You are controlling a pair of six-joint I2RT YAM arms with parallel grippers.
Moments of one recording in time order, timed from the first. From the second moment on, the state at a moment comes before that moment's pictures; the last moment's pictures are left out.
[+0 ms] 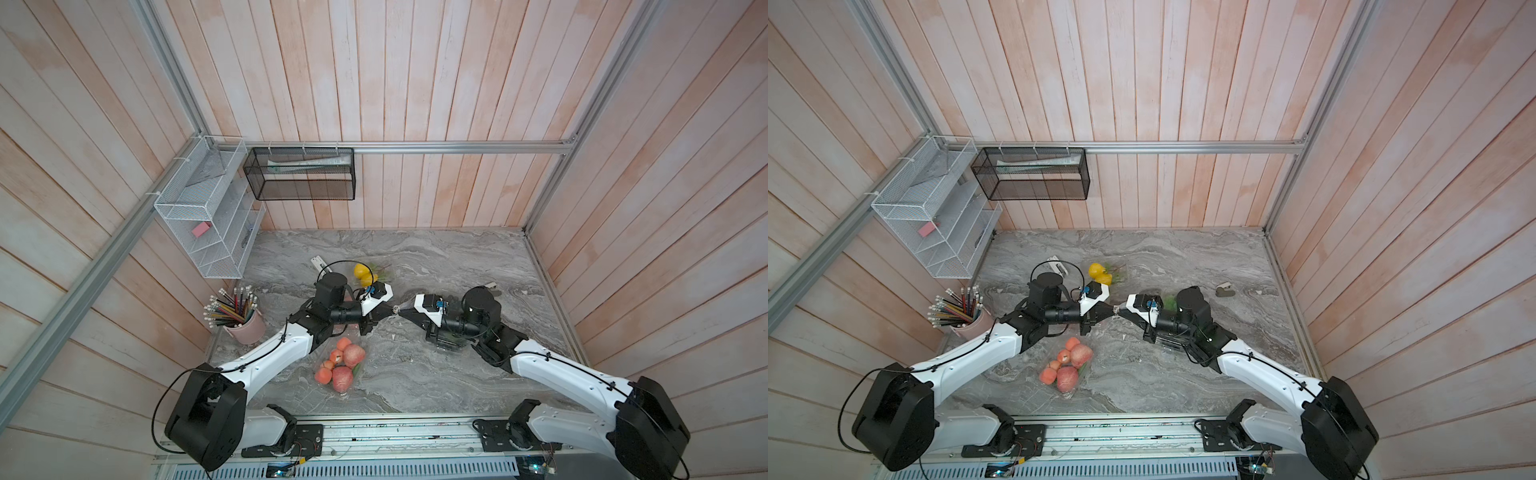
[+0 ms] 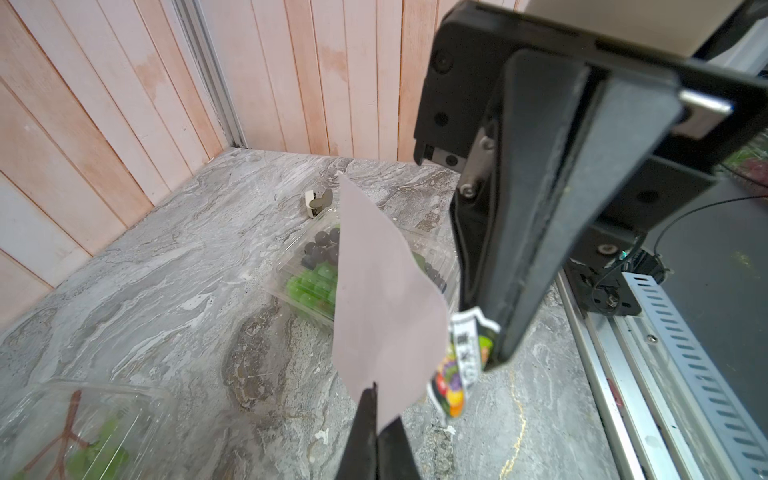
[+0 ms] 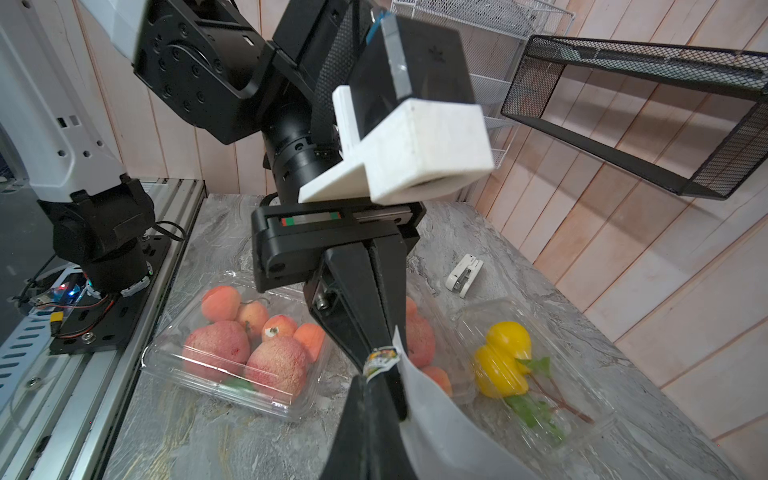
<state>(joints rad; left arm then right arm) -0.51 1.32 0.77 0.11 0.81 0.38 0.72 1.15 0.64 0.35 -0.61 -0.28</state>
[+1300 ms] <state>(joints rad) -0.54 1.52 0.82 -0.11 0.82 -0.29 0.40 1.00 0.63 0.24 -0.71 0.29</state>
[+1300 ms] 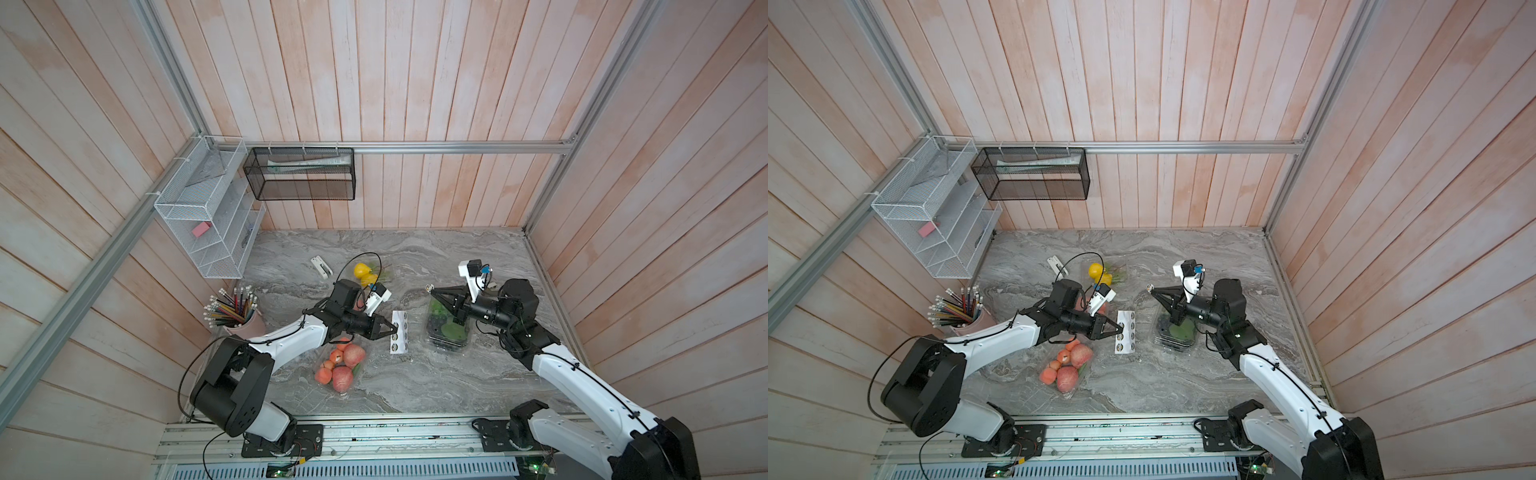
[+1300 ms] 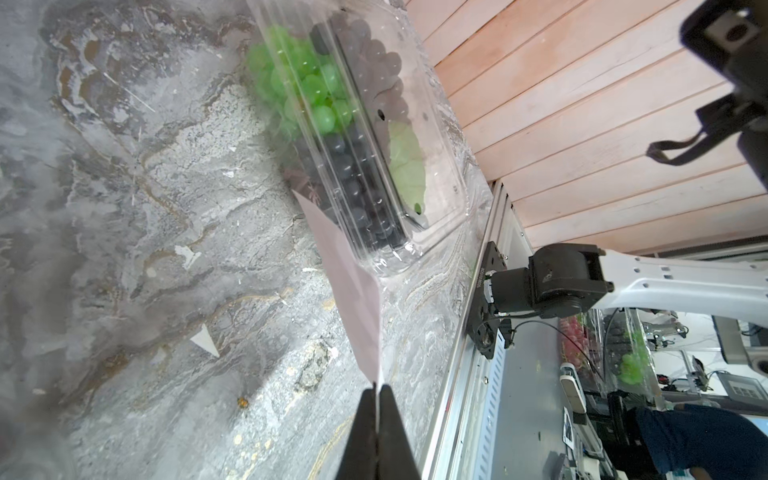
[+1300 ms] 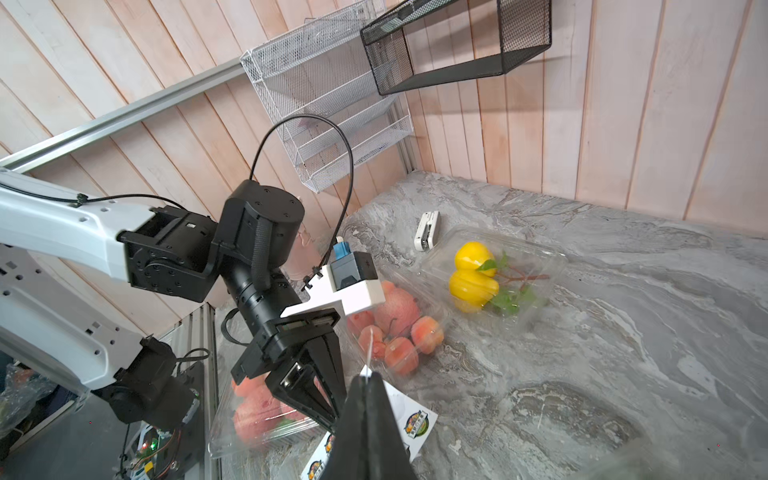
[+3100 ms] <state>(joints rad) -0.56 1.57 1.13 -0.37 0.49 -0.24 0.27 1.10 0.77 -0.37 -0.58 0.44</state>
